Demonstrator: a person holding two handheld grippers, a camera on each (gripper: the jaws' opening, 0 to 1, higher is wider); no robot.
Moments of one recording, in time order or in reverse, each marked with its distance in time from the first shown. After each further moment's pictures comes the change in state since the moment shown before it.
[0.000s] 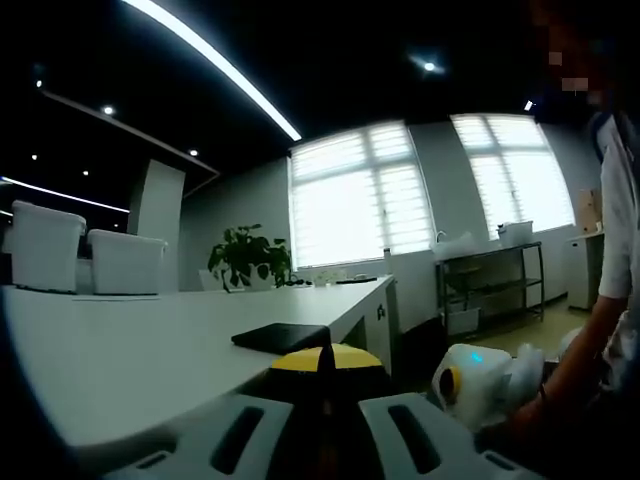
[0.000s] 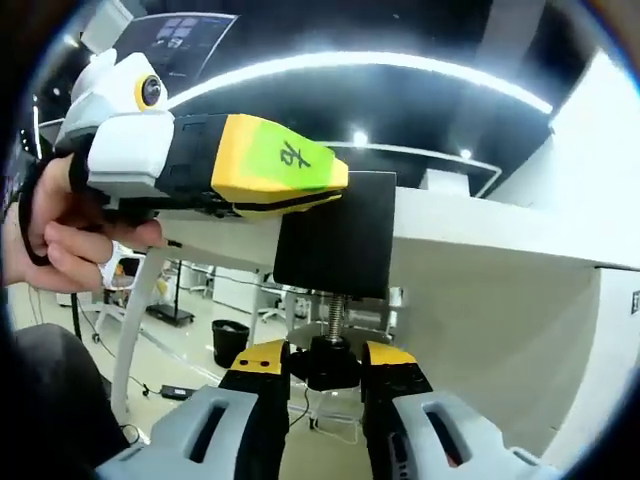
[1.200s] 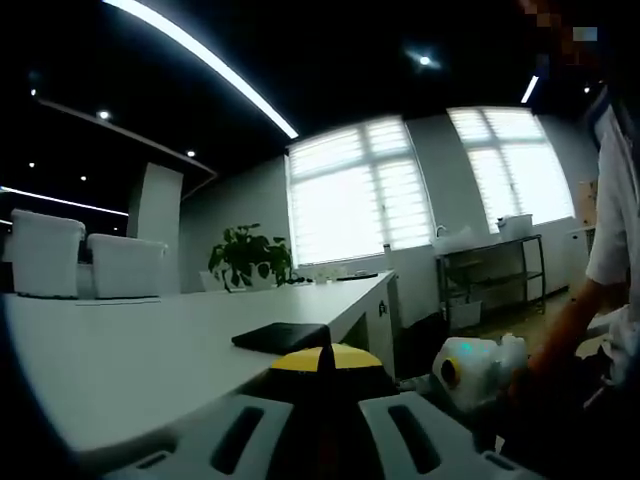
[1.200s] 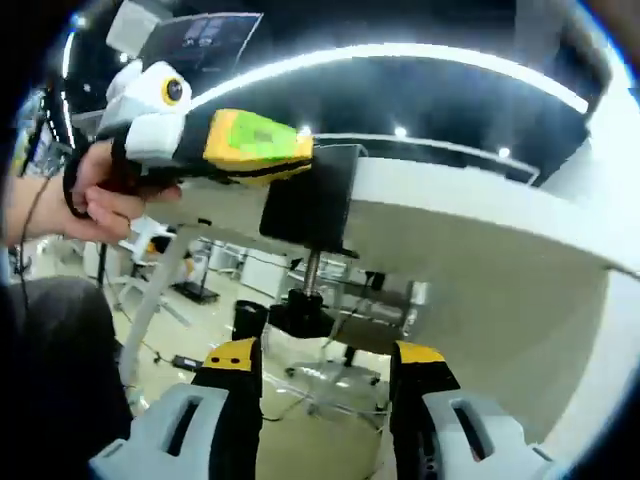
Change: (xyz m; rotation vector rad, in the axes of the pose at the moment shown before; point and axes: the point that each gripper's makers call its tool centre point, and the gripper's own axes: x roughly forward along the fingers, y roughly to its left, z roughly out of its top) left arm 0.001 0.001 -0.001 0.022 0.010 0.001; right arm -0.034 -0.019 -0.015 -0.218 0.065 -0.035
